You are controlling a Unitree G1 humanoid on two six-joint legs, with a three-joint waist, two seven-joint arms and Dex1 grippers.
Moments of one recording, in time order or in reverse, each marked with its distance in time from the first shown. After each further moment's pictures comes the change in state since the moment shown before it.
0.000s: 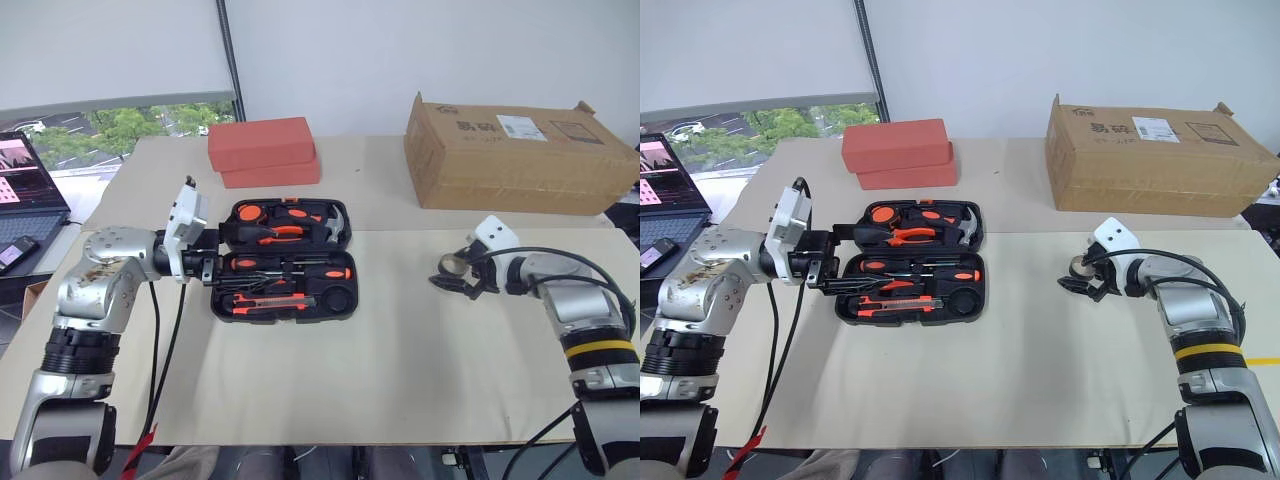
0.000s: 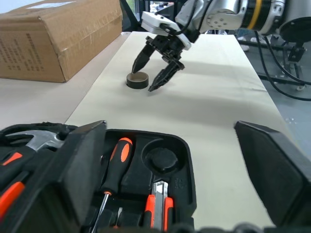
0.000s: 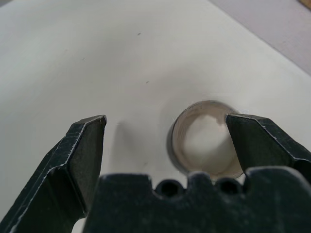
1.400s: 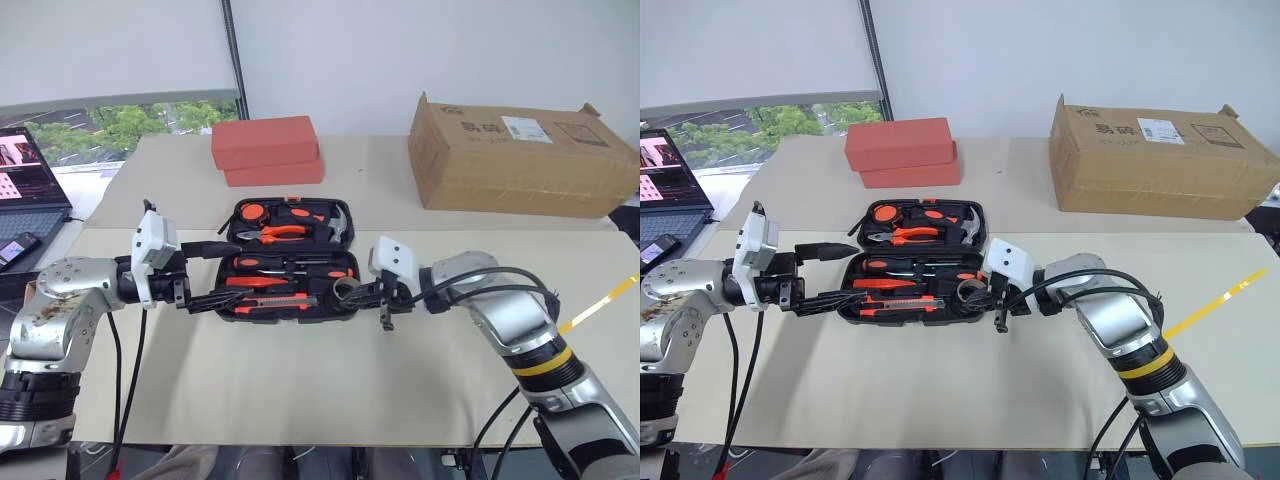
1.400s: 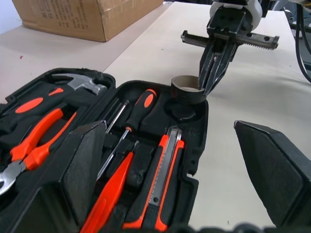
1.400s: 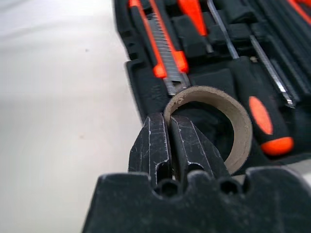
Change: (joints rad) left arm 0.240 0.084 0.142 -0.126 0.004 0.011 0.113; right arm 0.008 0.132 0.268 -0.603 0.125 0.246 0.141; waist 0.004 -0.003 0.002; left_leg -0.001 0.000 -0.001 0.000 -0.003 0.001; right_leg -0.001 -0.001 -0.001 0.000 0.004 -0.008
